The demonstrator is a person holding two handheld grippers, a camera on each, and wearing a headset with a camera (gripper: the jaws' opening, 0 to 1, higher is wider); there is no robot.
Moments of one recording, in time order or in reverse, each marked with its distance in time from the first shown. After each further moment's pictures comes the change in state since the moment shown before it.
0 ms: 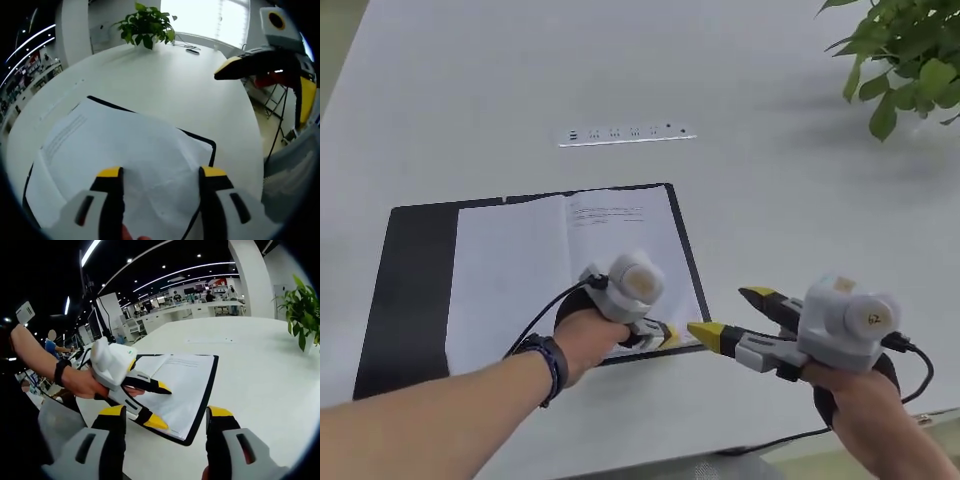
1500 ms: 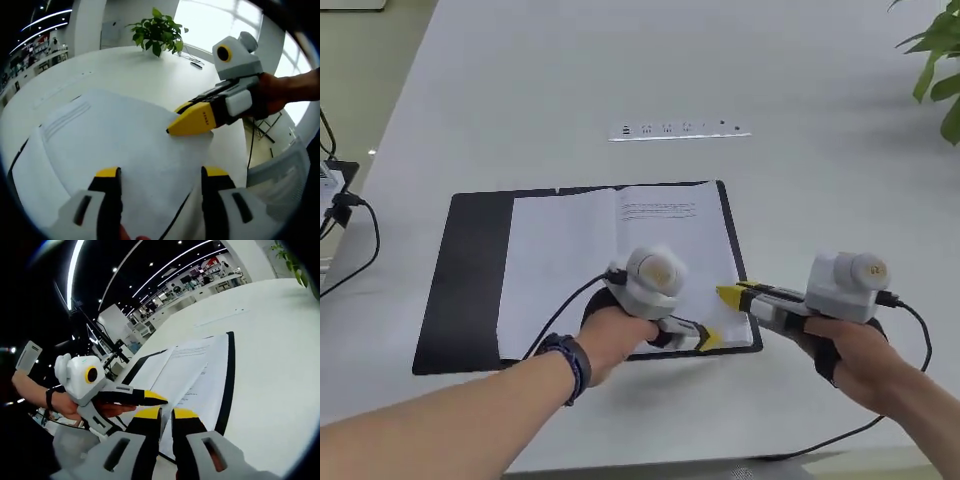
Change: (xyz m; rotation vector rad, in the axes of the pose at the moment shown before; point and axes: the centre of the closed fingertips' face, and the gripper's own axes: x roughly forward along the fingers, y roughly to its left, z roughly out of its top) left arm -0.024 -0.006 -0.003 -0.167 -0.070 -0.062; right arm 0.074 -0.008 -0.009 0.292 0.038 0.216
